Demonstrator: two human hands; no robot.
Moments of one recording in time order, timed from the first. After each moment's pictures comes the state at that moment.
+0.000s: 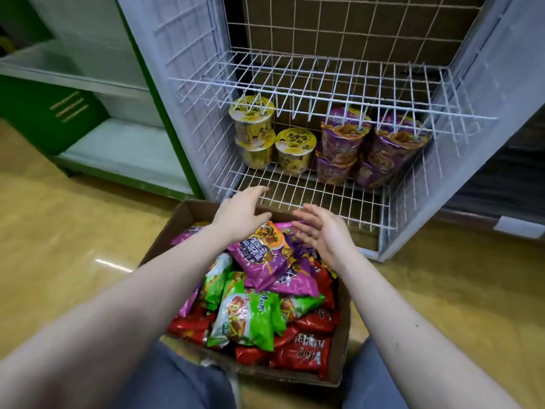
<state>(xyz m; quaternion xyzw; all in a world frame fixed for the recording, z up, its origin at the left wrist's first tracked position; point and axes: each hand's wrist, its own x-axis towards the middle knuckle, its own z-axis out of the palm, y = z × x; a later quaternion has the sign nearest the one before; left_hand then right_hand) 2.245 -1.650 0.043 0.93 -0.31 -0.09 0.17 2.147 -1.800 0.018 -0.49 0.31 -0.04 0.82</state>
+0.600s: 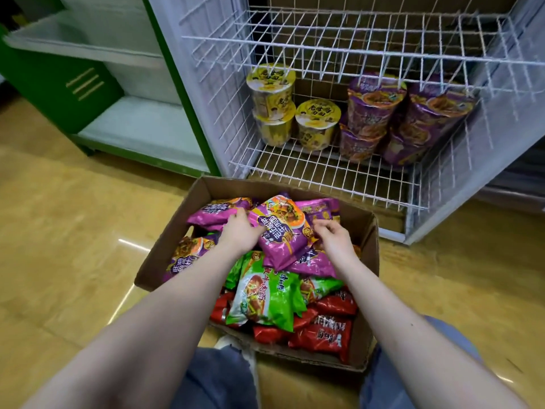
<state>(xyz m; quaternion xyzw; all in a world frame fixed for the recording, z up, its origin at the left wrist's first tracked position) 2.227 -1.603 -0.045 0.94 -0.04 -0.21 0.26 2.135 -1.771 -0.067 -0.68 0.34 -0.01 0.65</state>
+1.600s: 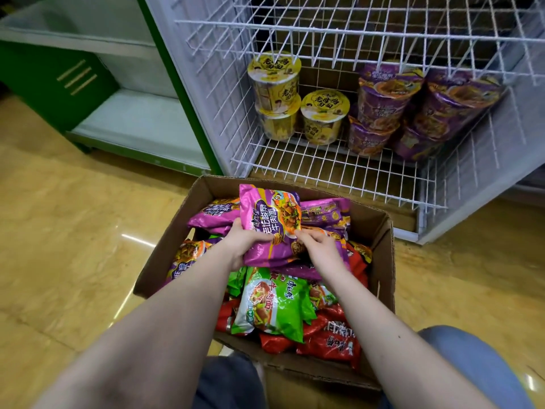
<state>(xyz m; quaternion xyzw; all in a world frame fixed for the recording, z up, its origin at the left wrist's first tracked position) 2.236 -1.598 -0.052 0.68 0.19 -0.38 0.60 2.154 -1.739 -0.088 -0.68 0.34 0.05 0.65</state>
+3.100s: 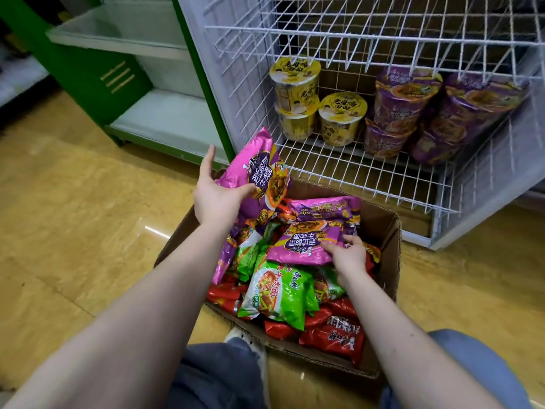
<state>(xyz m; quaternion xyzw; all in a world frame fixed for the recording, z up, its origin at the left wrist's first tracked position) 2.227 -1.582 0.024 0.85 0.07 0.07 0.51 2.133 -1.755 -0.106 -0.54 0.48 -0.02 0.69</state>
